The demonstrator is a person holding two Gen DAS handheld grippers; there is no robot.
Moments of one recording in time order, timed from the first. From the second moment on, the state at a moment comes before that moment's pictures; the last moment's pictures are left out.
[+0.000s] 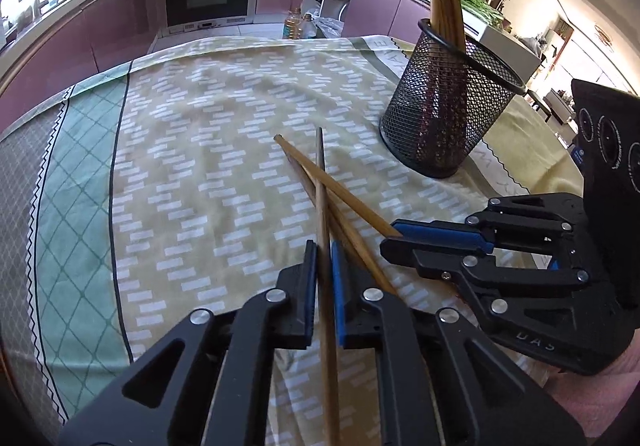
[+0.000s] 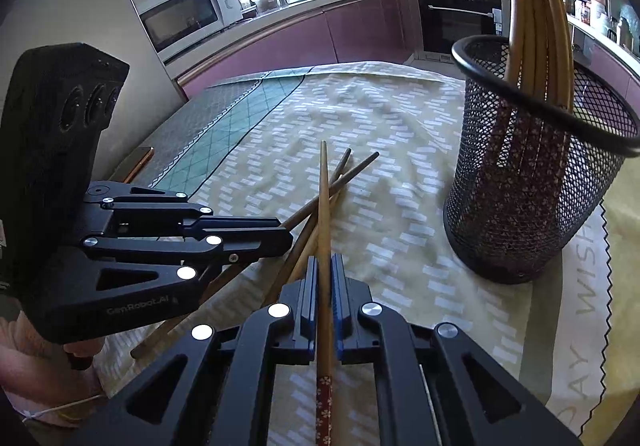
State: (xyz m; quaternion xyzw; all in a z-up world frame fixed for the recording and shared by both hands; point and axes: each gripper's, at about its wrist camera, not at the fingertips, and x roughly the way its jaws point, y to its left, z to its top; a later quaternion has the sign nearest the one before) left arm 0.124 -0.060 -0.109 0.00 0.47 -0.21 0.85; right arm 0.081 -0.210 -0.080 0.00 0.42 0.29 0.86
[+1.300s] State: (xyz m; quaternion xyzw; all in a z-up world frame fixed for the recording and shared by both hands) left arm 0.077 -0.031 0.001 -0.07 0.35 -0.31 0.88; right arm 0.046 -0.269 -0.003 0.04 0.29 0.27 0.92
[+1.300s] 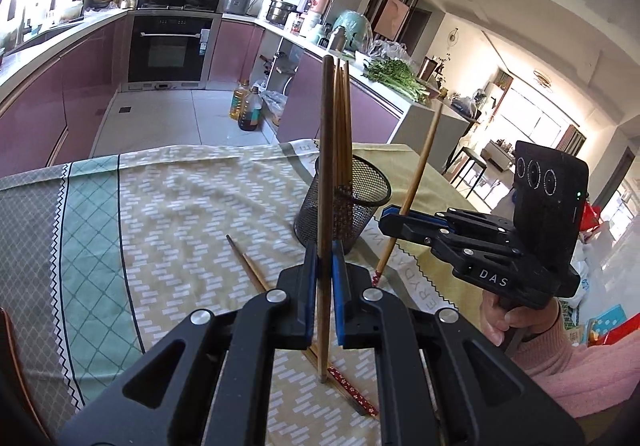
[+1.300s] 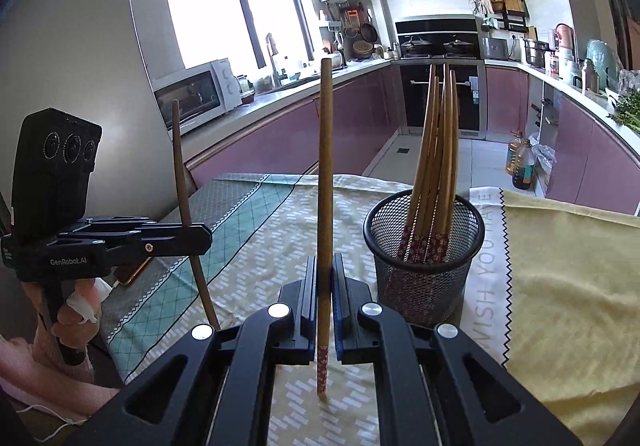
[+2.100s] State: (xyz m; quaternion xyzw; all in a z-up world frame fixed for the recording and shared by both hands) left arm 0.090 -0.054 0.026 -0.07 0.32 -0.33 0.89; right arm 0.045 -0.289 0.024 0.04 0.25 0.25 0.93
